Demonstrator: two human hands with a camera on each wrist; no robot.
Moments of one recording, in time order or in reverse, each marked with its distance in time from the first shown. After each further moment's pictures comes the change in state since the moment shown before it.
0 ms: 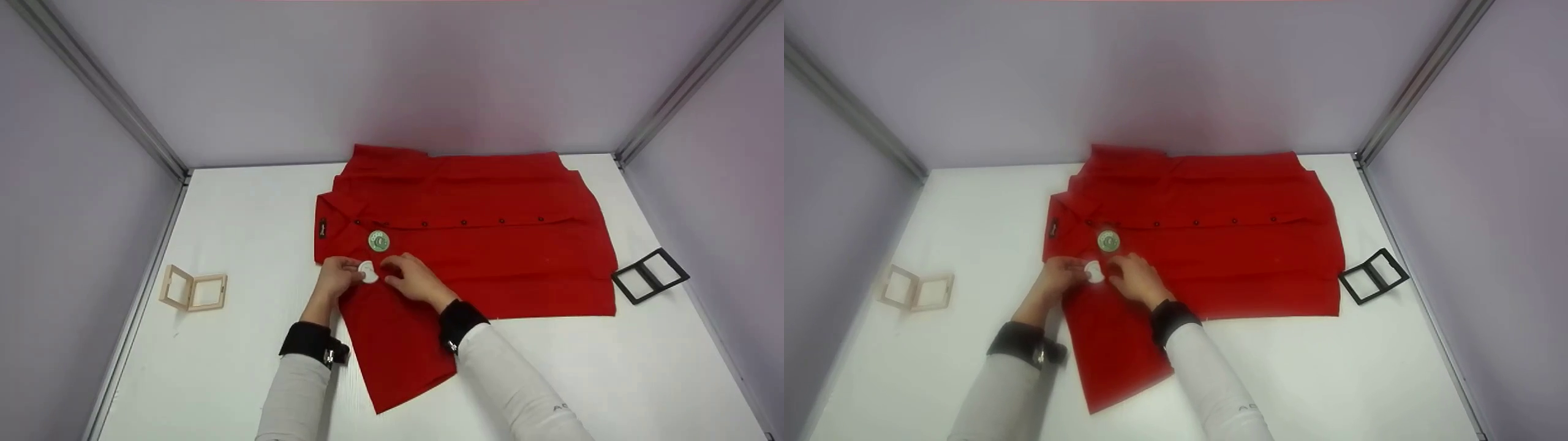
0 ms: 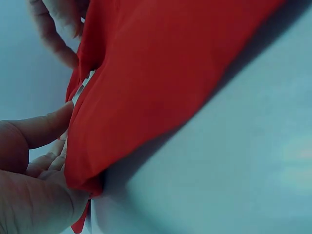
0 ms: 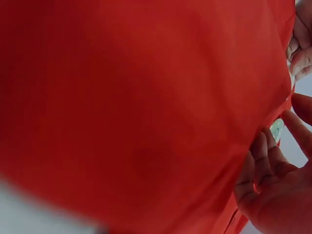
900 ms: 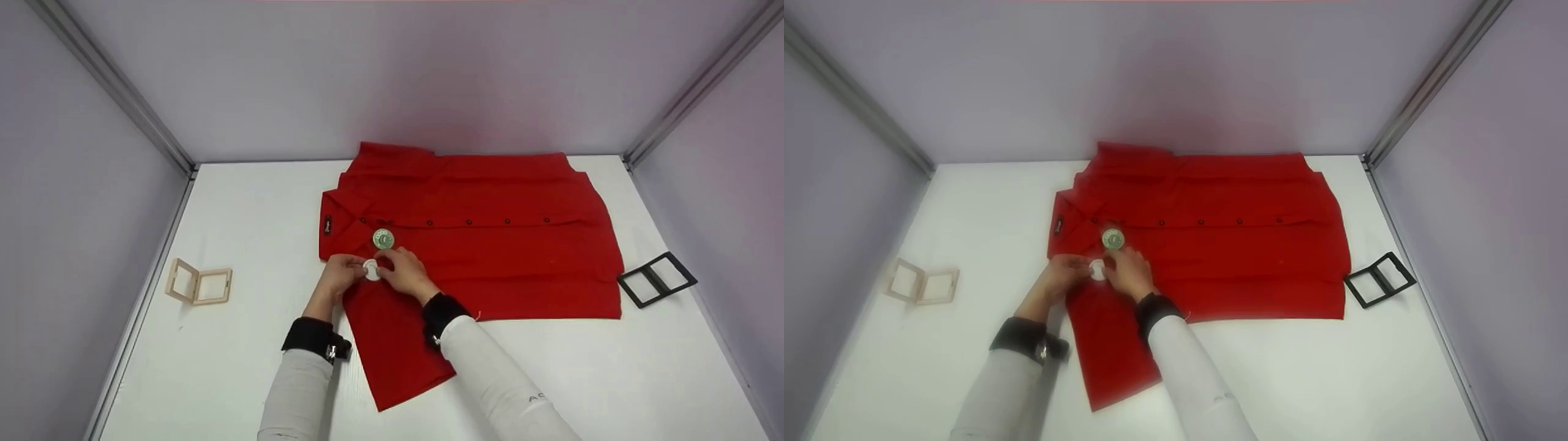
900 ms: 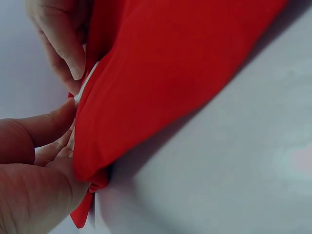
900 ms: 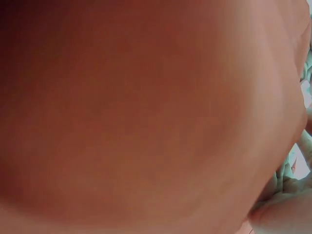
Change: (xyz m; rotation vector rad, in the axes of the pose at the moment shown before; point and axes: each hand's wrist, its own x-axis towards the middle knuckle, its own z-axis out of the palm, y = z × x) left_hand -0.002 0.001 -0.002 -0.065 -0.058 0.002; right_hand 0.025 -0.011 0.017 -0.013 0.072 0.105
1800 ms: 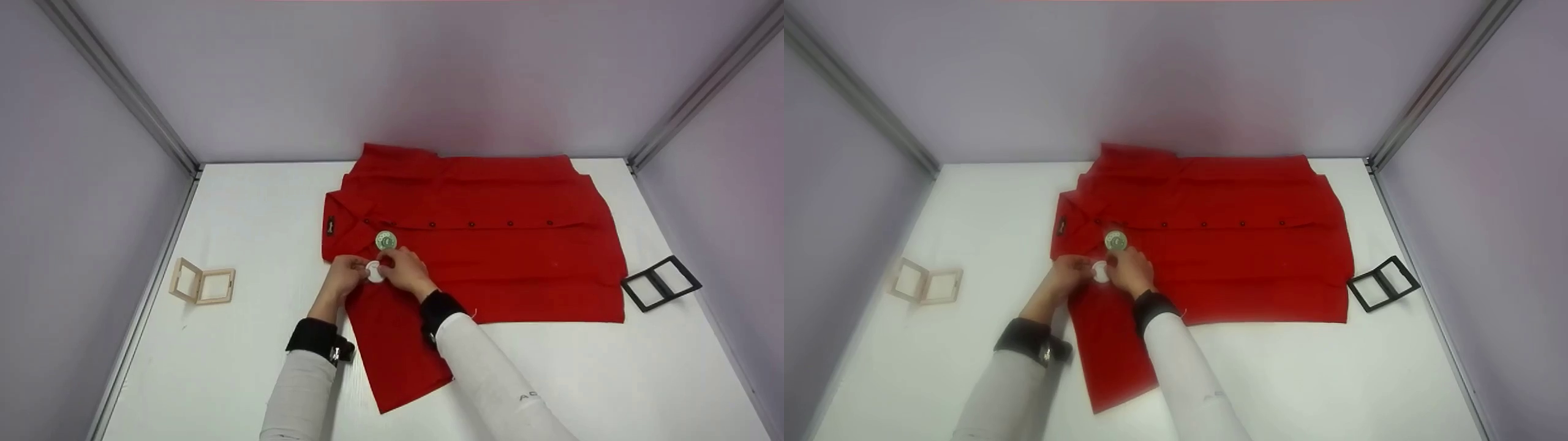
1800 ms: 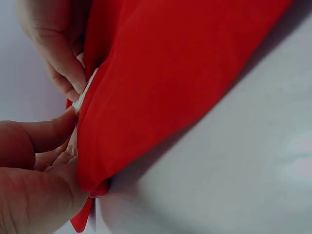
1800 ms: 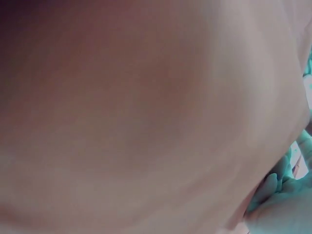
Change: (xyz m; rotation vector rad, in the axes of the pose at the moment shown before) left_hand -0.001 0.000 0.008 0.086 0.024 0.051; right_hand 0.005 0.000 -0.002 0.007 -0.016 0.100
